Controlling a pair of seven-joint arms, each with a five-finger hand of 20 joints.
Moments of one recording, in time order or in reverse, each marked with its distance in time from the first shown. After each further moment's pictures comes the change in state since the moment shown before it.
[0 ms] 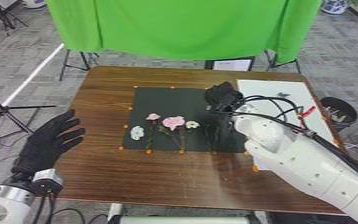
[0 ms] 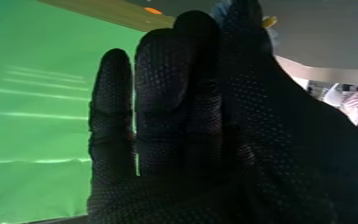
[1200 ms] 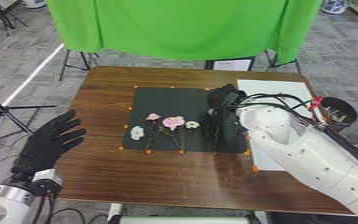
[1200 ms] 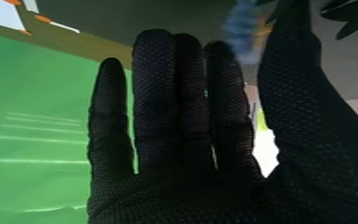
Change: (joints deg) left arm 0.0 -0.1 -0.4 0.1 0.1 -0.7 -0.6; right arm -0.6 0.3 6.1 -2.7 3.0 -16.0 -4.1
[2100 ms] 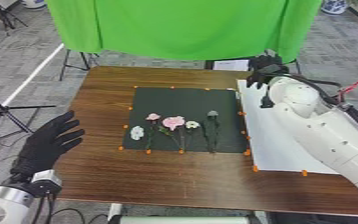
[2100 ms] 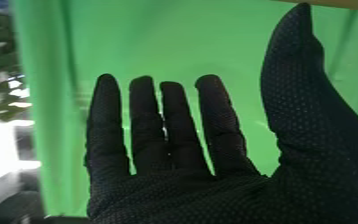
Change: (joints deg) left arm 0.4 -0.5 -0.3 -0.1 0.1 0.0 0.1; right arm 5.6 1.5 4.1 12.3 8.7 10.6 13.7
